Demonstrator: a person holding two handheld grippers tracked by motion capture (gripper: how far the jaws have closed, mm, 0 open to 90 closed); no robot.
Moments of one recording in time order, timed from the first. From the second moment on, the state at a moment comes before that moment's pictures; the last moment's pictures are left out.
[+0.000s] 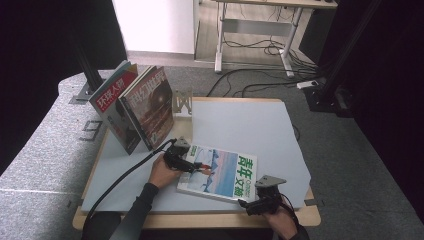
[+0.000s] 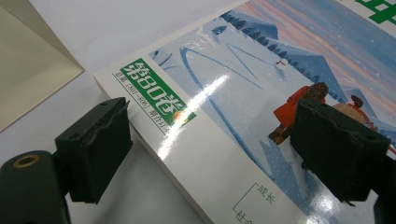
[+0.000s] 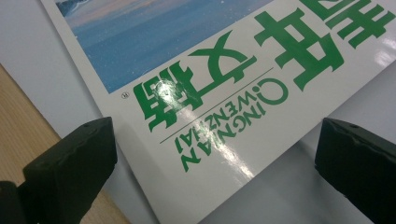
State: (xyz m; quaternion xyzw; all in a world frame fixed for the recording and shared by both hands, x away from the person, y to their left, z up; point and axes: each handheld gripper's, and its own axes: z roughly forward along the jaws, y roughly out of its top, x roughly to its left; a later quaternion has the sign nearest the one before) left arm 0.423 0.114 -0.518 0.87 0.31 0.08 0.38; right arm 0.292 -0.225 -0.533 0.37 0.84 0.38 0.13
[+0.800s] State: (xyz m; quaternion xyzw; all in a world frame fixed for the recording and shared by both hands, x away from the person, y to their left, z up) left arm 0.438 0.118 -0.516 0.86 0.32 0.08 0.40; right arm 0.309 -0.245 -0.534 0.39 0.83 0.38 0.13
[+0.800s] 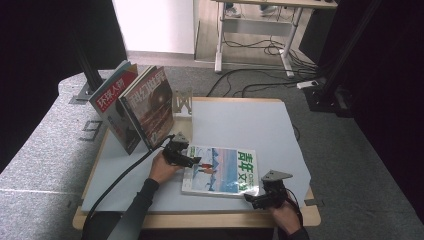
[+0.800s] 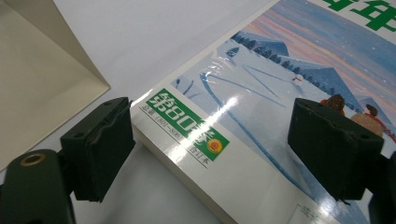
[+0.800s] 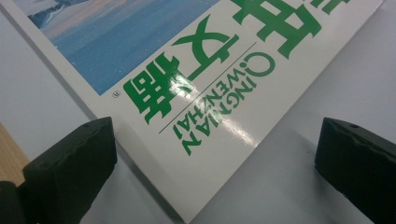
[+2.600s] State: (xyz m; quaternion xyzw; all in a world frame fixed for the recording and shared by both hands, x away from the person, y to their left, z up) left arm 0.435 0.124 -0.515 0.87 0.31 0.05 0.37; right arm 0.351 -0.278 -0.532 0.47 0.79 0.36 0.19
